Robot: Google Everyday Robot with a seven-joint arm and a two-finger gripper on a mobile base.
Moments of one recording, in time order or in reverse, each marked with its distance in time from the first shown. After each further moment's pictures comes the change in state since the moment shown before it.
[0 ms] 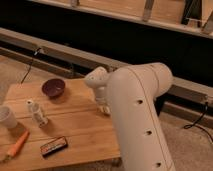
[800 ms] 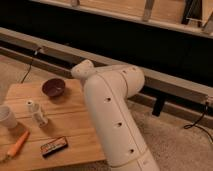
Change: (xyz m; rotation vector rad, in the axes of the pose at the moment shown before) arm -0.115 0.054 -0.009 -0.002 -0.038 -0.081
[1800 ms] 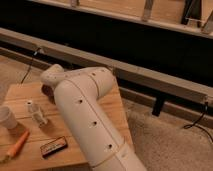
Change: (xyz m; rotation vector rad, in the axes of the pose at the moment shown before) arm -0.038 0.169 -0.019 -0.006 -0.006 -0.375
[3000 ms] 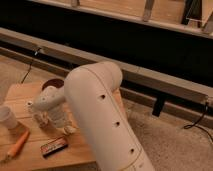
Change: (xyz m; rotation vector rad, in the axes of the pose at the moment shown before) arm 0.125 0.112 0.030 -0.104 0.108 -0.110
